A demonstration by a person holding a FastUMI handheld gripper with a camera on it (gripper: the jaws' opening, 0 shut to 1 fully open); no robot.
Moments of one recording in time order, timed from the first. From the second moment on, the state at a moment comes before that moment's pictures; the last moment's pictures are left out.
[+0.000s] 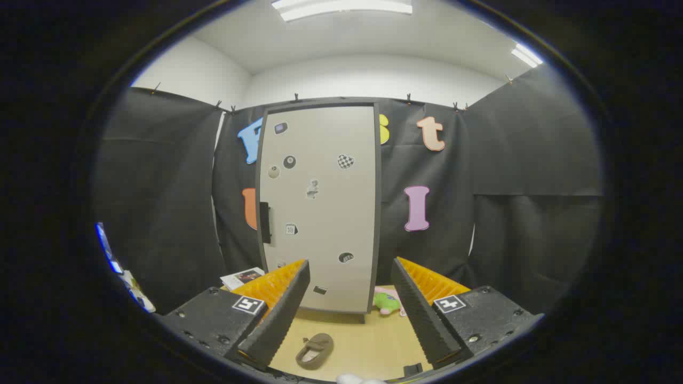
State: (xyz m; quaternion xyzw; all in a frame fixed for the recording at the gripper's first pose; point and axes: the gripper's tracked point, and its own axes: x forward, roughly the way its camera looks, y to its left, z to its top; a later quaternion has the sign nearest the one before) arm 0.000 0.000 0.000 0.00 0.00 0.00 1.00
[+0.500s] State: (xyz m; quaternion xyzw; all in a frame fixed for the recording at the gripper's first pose) arm 0.001 -0.008 -0.004 0.00 0.01 -0.02 1.00
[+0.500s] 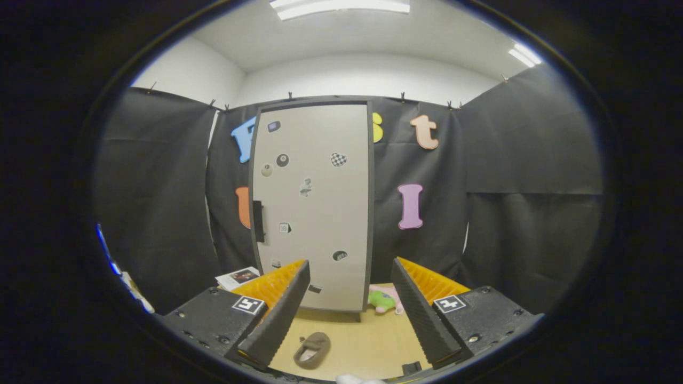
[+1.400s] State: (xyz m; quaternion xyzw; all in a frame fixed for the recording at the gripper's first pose) arm 0.118 0.144 -0.002 0.02 0.01 0.03 1.00
